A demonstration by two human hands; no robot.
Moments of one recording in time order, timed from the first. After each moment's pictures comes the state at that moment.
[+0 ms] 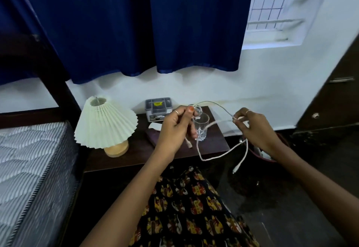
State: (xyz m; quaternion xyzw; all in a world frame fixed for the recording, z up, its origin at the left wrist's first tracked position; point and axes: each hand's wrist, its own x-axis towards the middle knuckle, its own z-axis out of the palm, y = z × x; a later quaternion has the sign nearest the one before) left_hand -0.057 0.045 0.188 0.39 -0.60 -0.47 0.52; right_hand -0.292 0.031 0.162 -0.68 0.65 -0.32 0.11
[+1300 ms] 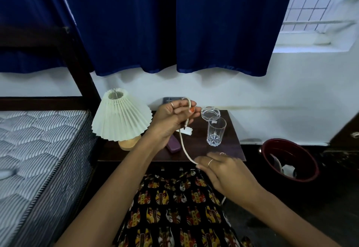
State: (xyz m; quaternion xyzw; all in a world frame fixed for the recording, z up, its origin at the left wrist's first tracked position) left_hand -0.026 0.015 0.205 0.42 -0.48 -0.57 0.51; right_hand -0.199 0.082 0.142 -0.88 0.40 -0.25 -0.01
